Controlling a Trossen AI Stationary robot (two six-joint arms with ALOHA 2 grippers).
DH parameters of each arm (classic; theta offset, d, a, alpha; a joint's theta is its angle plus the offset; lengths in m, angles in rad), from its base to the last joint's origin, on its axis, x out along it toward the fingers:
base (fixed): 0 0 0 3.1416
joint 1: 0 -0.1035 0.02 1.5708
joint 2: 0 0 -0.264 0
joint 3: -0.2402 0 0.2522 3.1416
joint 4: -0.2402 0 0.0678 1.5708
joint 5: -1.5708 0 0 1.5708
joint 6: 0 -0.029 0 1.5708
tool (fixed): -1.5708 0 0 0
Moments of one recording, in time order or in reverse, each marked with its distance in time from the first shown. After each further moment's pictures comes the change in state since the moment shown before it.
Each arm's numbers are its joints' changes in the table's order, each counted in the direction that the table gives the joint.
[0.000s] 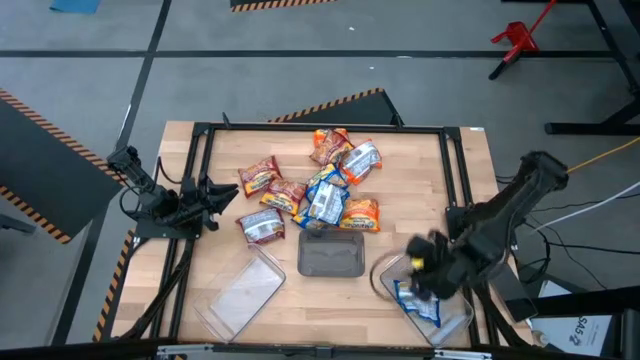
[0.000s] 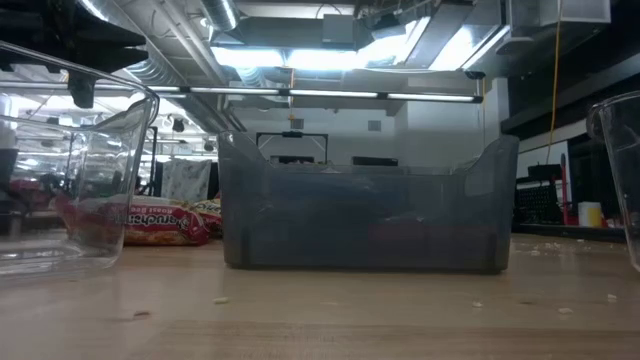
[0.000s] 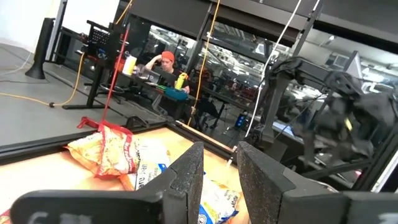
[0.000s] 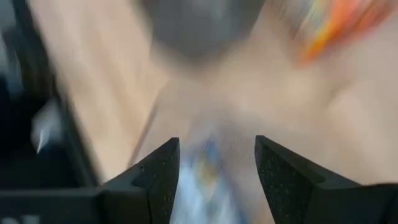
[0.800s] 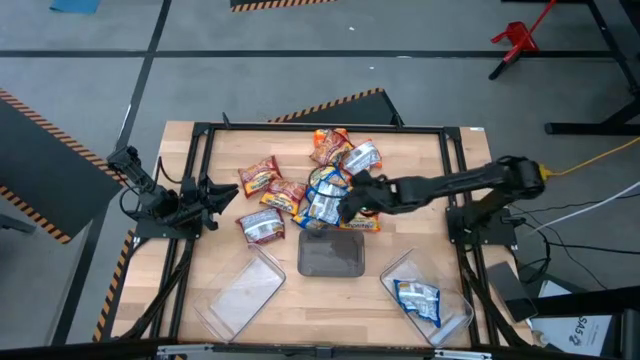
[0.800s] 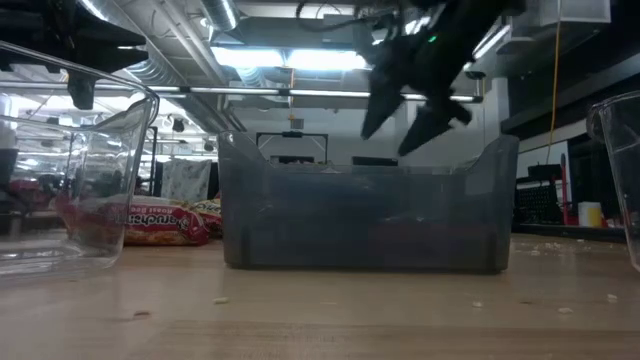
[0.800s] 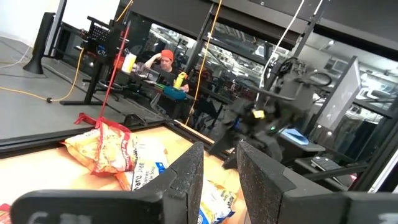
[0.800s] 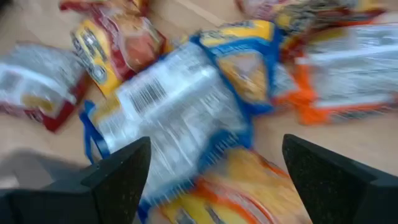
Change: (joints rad) left arm 0.000 0.000 0.000 0.000 -0.001 0.032; right arm 0.702 0.315 0.042 0.581 0.034 0.366
